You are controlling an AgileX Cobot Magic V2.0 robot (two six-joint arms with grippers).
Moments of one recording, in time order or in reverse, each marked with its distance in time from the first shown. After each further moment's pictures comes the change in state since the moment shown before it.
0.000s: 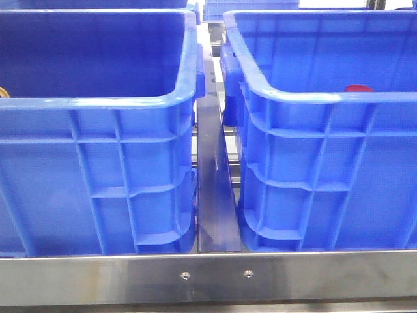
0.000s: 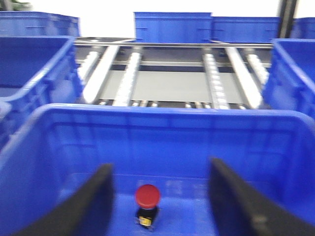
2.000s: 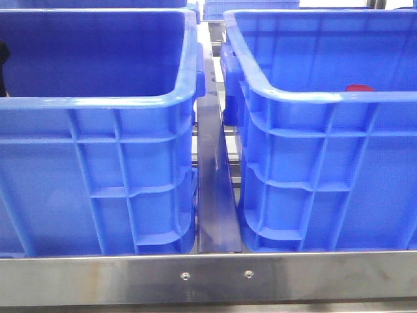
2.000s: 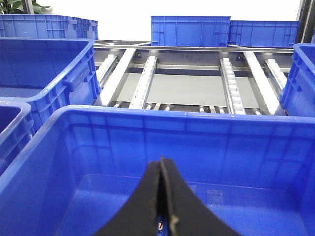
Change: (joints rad) left arm 0.050 1.013 -0.509 0.089 0.110 0.005; right arm 0.000 0.000 0.002 0.000 0.037 -0.002
